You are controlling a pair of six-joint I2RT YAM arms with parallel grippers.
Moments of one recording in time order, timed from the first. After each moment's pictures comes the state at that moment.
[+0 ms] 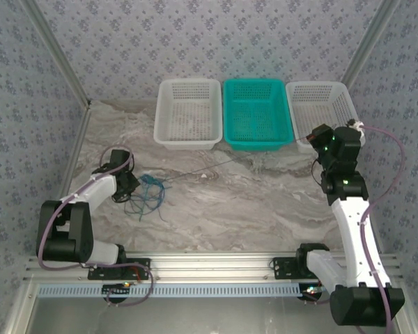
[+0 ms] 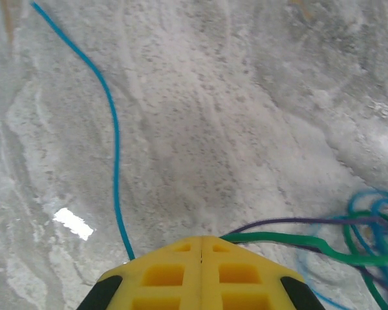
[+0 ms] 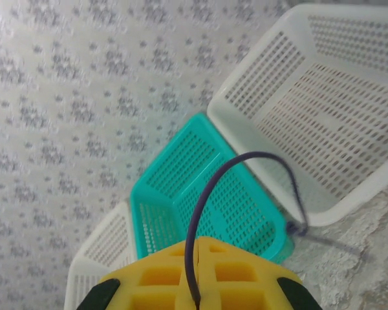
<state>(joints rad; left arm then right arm) -0.08 1.39 0.71 -0.53 -0.17 -0.75 -0.04 0.91 0.96 -0.33 0.09 0.85</state>
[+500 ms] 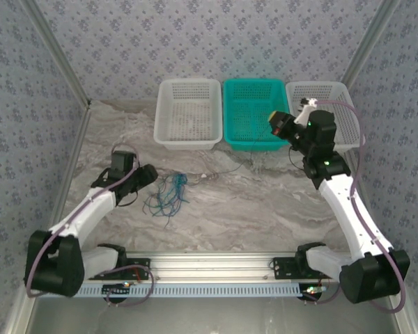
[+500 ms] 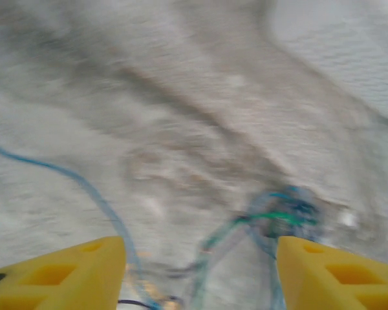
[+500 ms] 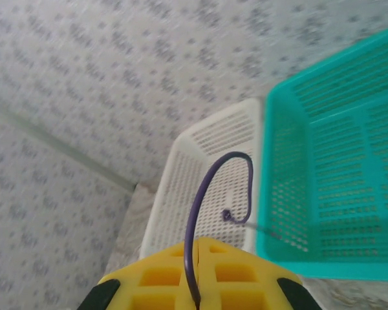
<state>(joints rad) -0.26 1.12 0.64 -0.33 0.10 -0.66 0.20 1.12 1.07 -0.14 -0.29 0.67</state>
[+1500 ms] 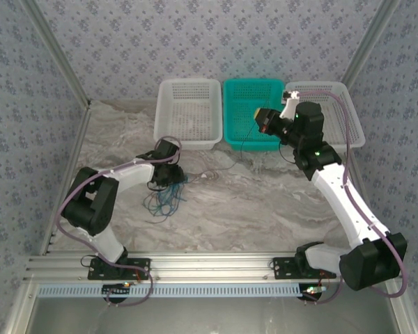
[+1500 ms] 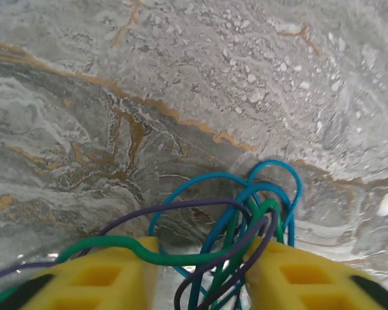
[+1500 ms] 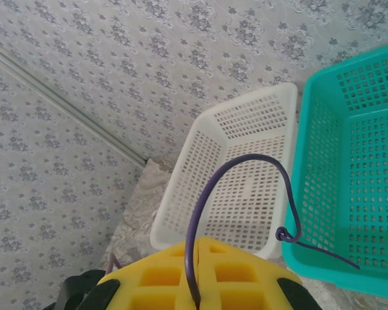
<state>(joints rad) -0.49 1.70 0.96 -0.41 0.03 -0.68 0.28 1.21 1.15 -0.17 -0.30 0.60</state>
